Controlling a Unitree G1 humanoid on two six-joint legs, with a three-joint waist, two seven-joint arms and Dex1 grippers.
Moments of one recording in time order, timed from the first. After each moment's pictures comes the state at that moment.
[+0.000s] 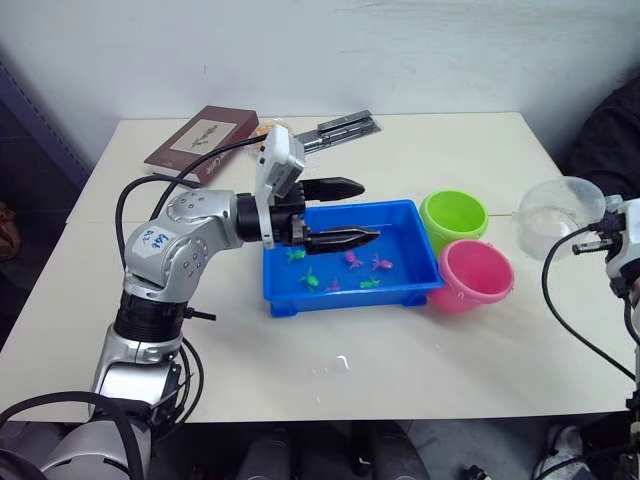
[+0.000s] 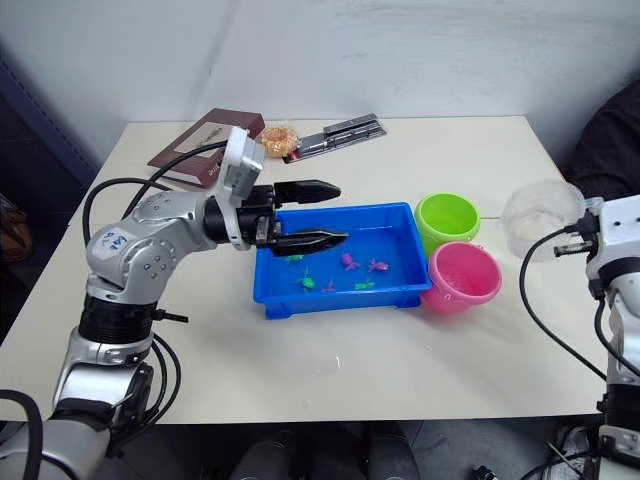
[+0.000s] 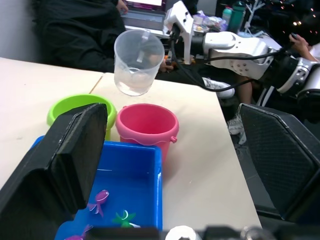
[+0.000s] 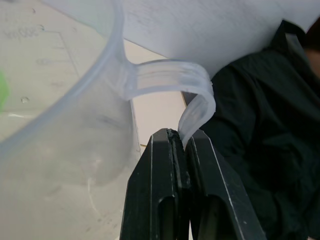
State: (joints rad) left arm -0.82 0.45 -0.06 -0.10 -0.64 0.72 -0.91; right arm -0.33 -0.77 -0.44 0.20 0.17 0.24 0.30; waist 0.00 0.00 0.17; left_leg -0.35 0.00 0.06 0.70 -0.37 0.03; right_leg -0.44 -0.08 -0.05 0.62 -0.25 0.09
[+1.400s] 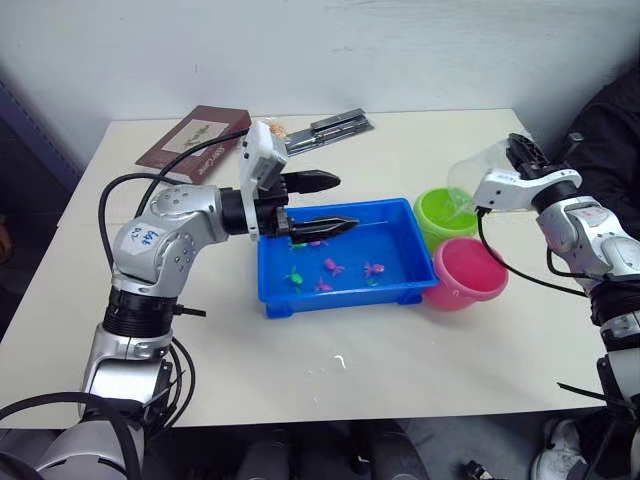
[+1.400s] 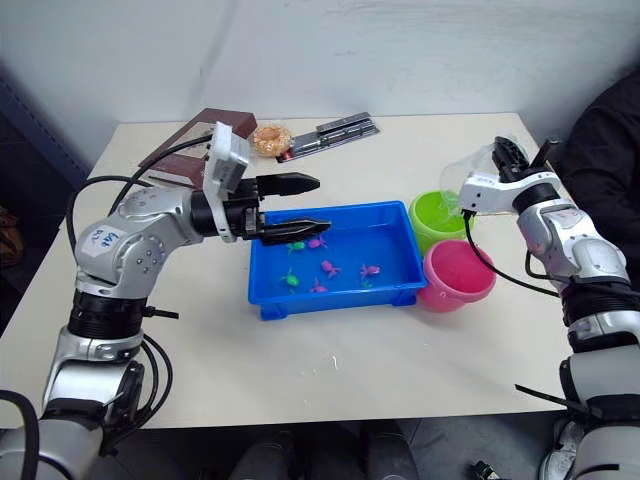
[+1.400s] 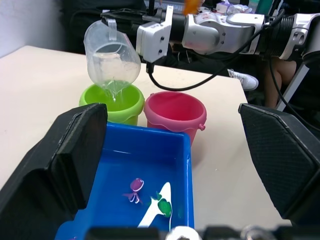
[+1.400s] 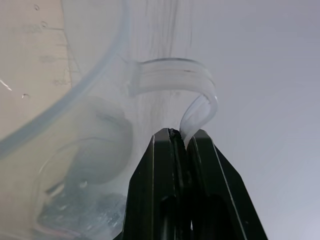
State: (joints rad) left arm -0.82 0.49 -0.04 -0.06 -0.58 0.69 -0.92; right arm -0.92 -0.89 0.35 0.80 -0.83 -0.34 -0.22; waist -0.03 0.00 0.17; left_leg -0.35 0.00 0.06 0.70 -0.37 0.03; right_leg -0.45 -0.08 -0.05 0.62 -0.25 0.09
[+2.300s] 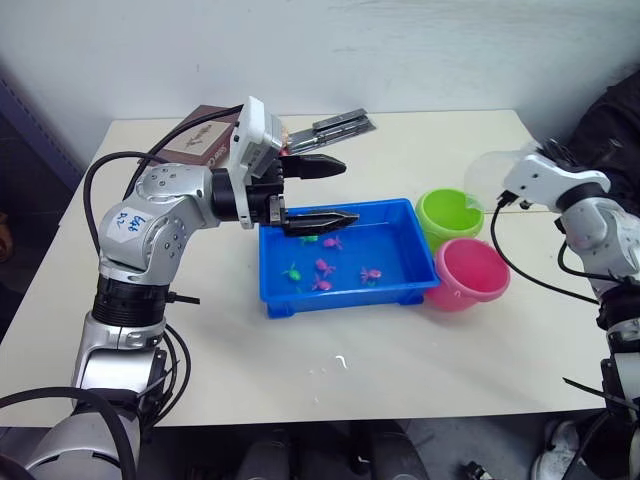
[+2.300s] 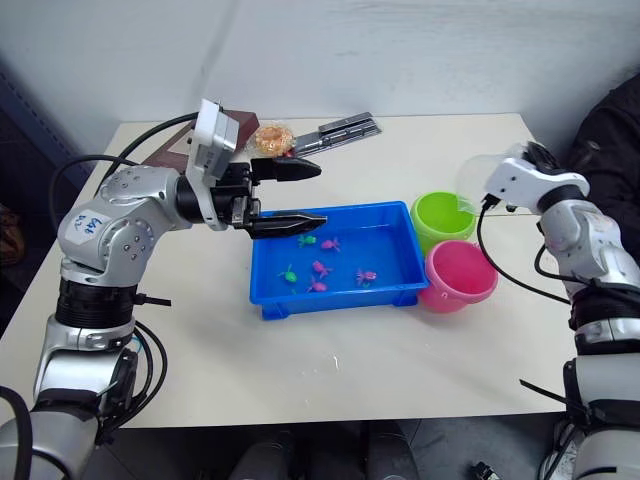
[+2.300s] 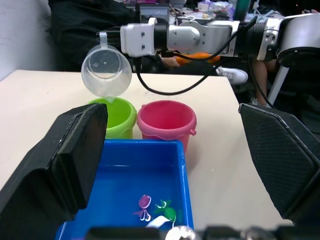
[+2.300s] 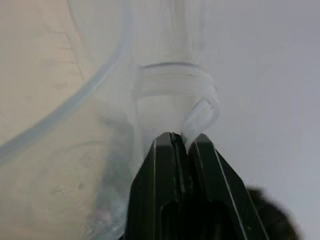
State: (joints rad) left arm -0.89 0.52 -0.04 -0.05 -0.59 0.65 -1.03; right arm -0.81 -0.82 0.01 0.80 -0.36 -0.19 0.08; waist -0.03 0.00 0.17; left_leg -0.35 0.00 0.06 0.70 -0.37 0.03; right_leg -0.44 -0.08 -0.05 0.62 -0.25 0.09
